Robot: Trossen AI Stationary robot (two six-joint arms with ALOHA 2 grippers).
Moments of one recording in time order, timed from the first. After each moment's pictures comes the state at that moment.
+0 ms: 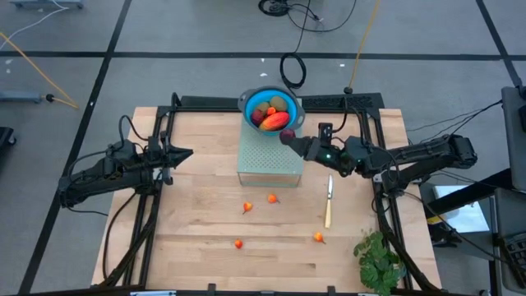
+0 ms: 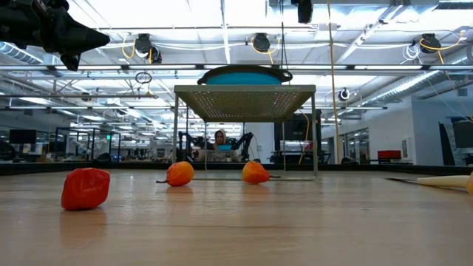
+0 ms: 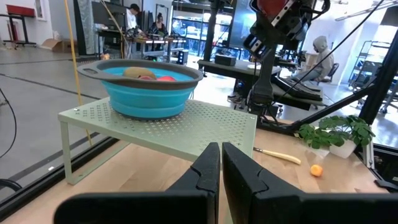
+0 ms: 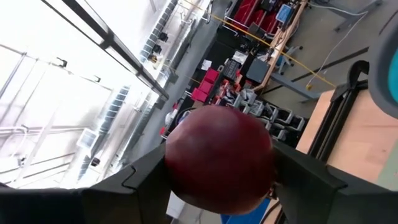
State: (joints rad) left arm 0.25 0.03 0.31 -0.28 0.02 -0.13; right arm 0.08 1.24 0.90 0.56 0.41 1.06
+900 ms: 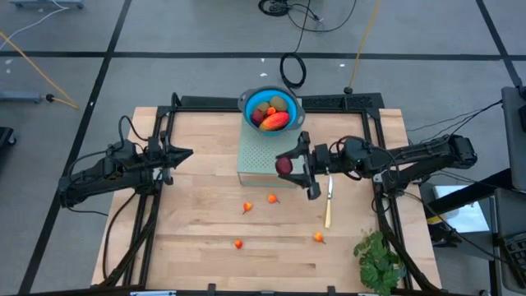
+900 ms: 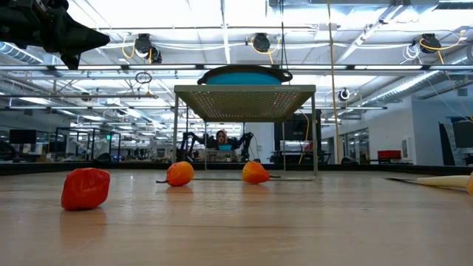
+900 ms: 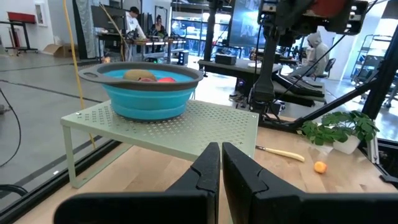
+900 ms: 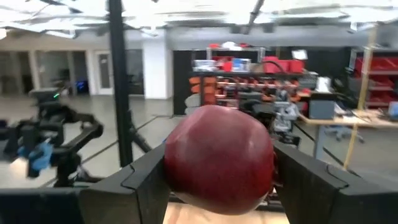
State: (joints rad) left arm 0.25 0.03 0.31 -0.28 0.02 -0.10; right arm 0.08 1.24 0.90 0.55 -0.09 0.02
